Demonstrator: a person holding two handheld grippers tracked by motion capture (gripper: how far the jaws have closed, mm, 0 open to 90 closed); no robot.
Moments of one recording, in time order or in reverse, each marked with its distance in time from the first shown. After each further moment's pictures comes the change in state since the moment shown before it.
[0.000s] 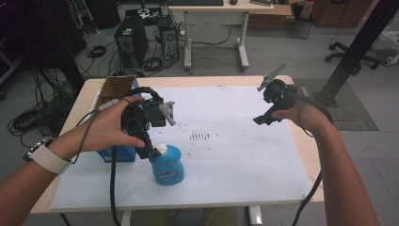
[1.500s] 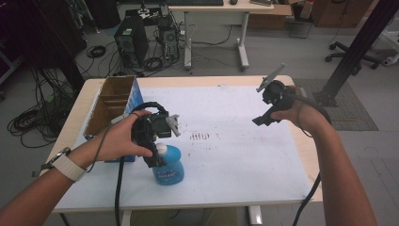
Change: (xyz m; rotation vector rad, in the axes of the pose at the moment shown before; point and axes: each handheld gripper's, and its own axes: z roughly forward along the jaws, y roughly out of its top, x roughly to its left) left arm 0.000 -0.005 0.050 0.008 -0.060 -0.012; right arm -0.001 -0.001 0.006 0.000 0.009 0.000
